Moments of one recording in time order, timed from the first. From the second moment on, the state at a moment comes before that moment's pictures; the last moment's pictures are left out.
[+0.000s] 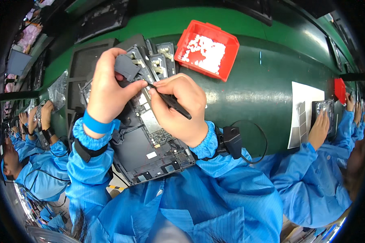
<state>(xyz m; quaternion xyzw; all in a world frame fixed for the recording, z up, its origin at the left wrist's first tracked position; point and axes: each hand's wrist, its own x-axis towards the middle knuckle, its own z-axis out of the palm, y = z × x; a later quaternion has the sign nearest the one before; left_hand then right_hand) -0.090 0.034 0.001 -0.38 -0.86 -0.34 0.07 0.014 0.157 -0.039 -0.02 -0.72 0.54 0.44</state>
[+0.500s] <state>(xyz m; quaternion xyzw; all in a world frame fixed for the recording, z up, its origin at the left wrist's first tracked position) -0.086 0.038 0.025 -0.33 -0.89 -0.30 -0.04 0.032 0.164 -0.021 -0.10 -0.71 0.61 0.33</state>
